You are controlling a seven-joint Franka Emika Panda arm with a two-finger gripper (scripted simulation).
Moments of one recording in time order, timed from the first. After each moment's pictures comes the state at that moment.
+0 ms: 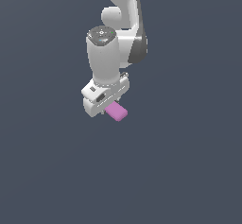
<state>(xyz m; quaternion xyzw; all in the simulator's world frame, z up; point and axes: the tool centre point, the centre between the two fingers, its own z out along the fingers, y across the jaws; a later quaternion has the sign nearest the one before) -0.008 -0.046 0.193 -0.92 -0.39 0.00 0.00</state>
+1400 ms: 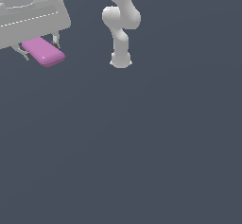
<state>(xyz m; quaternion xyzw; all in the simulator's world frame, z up) -0.027 -0.220 0.428 -0.92 -0.39 0.00 0.00</state>
